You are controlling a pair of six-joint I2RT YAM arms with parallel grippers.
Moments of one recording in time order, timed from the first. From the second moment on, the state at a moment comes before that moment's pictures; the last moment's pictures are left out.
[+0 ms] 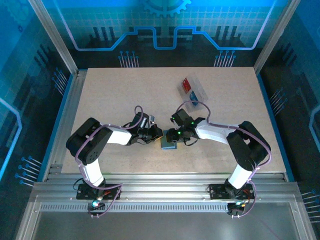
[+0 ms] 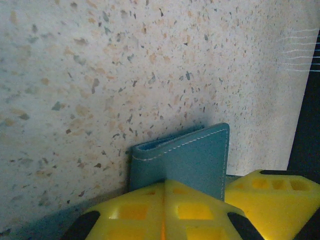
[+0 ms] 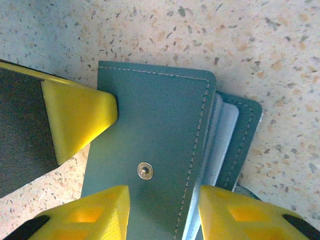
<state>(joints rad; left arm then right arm) -0.54 1.80 0.70 0.31 0.45 -1.01 0.68 1.70 0.94 -0.36 -0.20 0.56</state>
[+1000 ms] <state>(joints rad) -0.56 1.83 0.70 0.36 0.44 -1.03 0.70 1.69 1.02 -0.50 -0.10 0.53</state>
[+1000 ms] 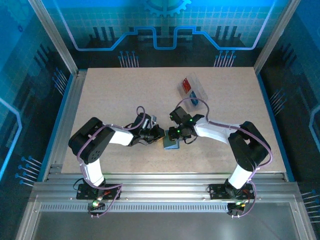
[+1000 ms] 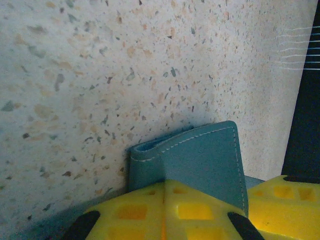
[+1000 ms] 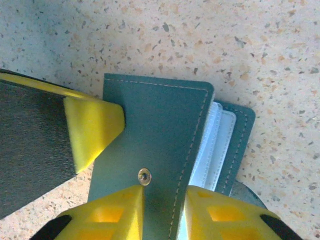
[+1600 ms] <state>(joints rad) -0.57 1.83 0.71 0.37 0.44 -1.03 0.72 1.72 1.06 -0.55 -0.03 0.52</state>
